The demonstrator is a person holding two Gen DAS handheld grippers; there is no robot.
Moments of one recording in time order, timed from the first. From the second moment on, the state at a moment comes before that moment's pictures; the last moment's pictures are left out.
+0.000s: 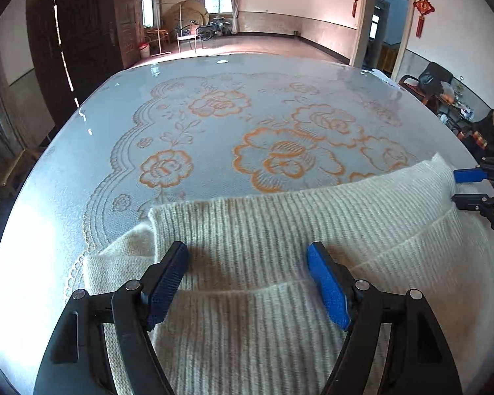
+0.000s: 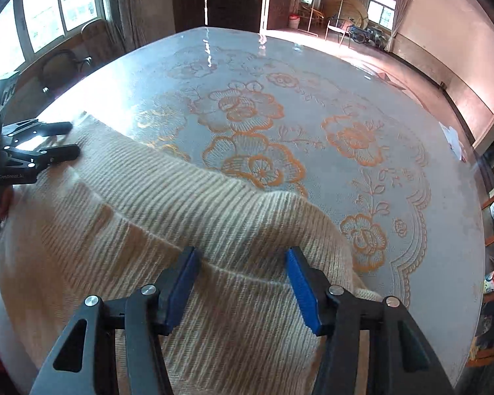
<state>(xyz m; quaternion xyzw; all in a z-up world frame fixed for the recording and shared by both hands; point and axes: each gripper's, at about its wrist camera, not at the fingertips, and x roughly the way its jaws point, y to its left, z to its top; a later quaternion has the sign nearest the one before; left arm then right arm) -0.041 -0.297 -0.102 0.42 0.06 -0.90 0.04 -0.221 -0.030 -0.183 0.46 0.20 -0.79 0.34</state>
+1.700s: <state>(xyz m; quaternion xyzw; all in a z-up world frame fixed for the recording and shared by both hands) 0.036 -0.417 -0.077 0.49 0.19 -0.84 0.11 -0.186 0.116 -0.149 0.57 -0.12 -0.77 0.27</state>
